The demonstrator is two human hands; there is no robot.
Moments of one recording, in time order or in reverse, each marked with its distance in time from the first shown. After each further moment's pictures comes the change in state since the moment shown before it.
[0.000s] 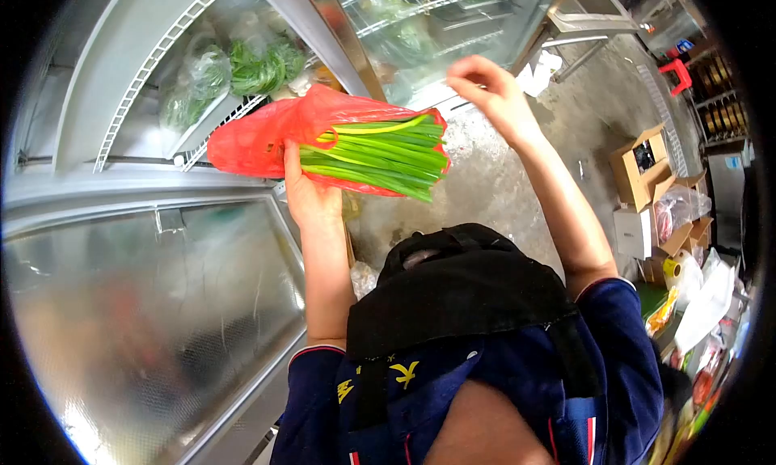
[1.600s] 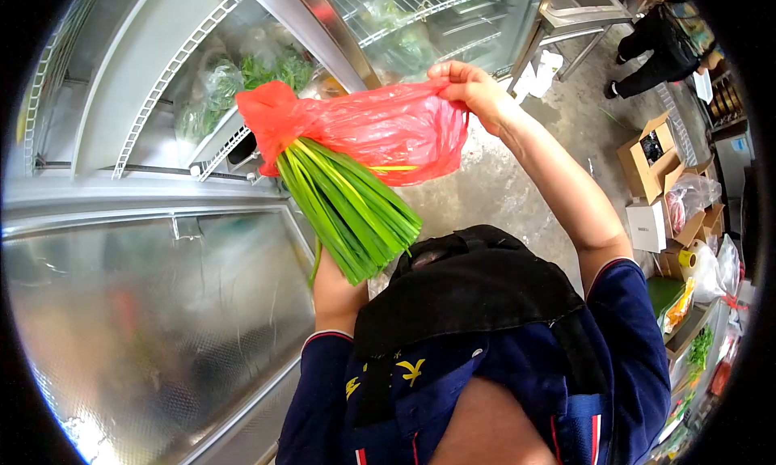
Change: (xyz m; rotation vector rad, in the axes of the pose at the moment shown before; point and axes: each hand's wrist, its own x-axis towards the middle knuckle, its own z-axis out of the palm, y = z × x) left_hand 0.022 0.000 0.026 -0.048 -0.139 -0.128; right_hand 0.005 0.001 0.007 0.361 -0.186 0.331
